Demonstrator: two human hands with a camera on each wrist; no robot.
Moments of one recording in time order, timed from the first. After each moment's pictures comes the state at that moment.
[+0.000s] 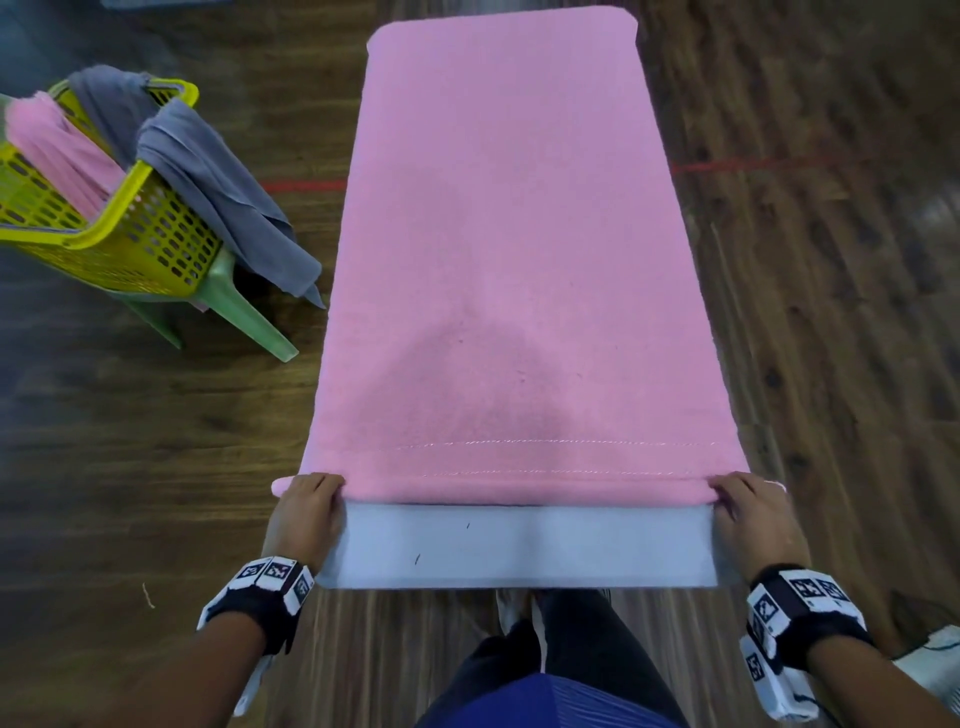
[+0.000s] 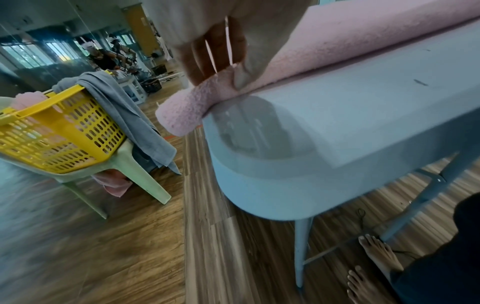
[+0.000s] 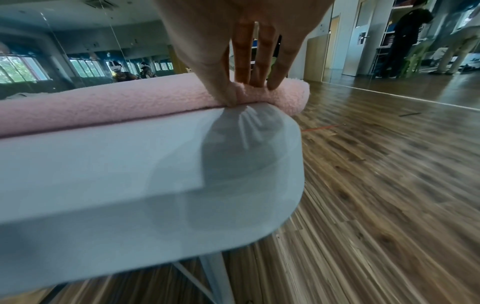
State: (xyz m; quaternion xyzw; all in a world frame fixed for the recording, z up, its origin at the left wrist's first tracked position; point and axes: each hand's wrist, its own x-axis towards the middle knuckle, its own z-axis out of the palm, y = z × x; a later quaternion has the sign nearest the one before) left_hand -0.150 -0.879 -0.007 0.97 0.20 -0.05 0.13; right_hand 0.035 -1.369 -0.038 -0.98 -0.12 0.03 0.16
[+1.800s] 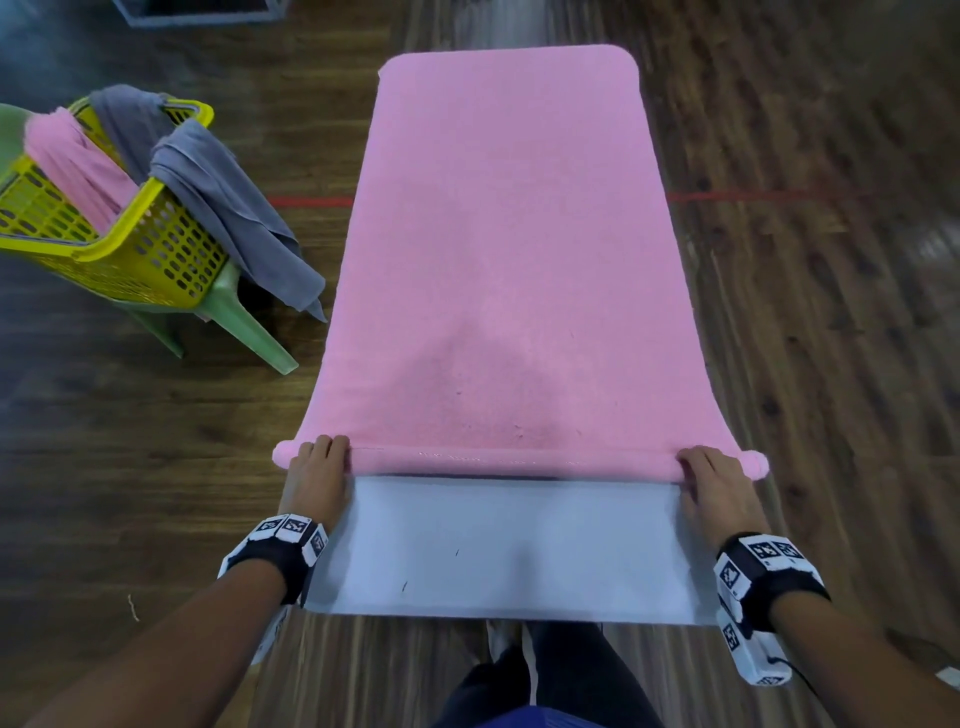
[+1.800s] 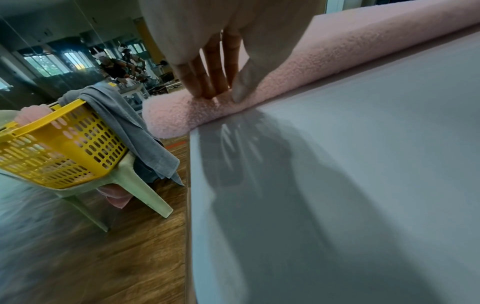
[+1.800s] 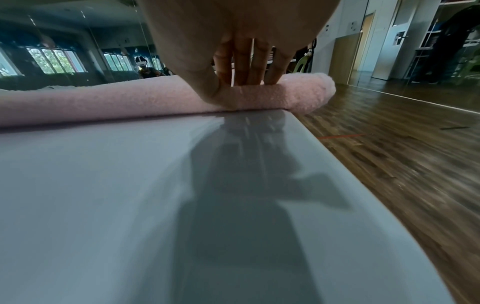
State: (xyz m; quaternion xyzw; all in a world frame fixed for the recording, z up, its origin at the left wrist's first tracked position) left_hand -0.081 -0.872 0.000 0.97 0.21 -0.12 0.06; right_hand 0.095 -1.333 -0.026 -0.97 -0.18 0.09 0.16
